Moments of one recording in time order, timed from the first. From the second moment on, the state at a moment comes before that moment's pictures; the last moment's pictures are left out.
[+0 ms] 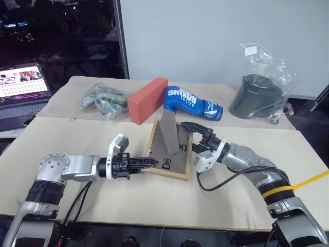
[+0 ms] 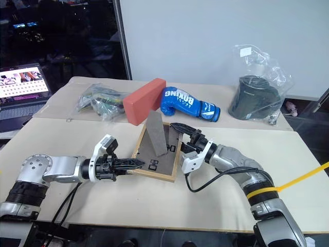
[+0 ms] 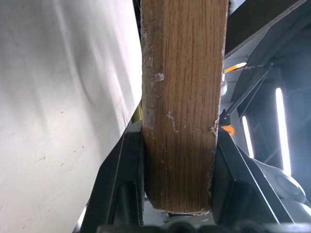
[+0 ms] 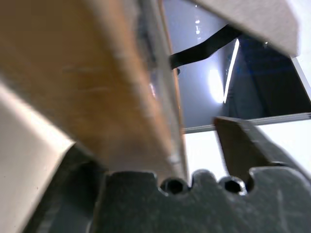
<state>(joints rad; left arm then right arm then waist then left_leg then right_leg) -0.57 0.76 -0.03 0.19 -1.93 1.43 -0.24 -0.66 -0.59 0.23 0.36 -0.73 -0.87 0.05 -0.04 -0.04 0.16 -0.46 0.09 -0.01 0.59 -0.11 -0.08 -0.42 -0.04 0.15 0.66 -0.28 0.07</state>
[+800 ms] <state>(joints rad) -0.41 0.95 0.14 -0.01 -0.99 0.80 -0.92 -0.66 -0.49 0.24 0.39 -0.07 -0.54 0.51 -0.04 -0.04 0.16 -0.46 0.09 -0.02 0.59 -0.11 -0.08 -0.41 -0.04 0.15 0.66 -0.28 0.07</state>
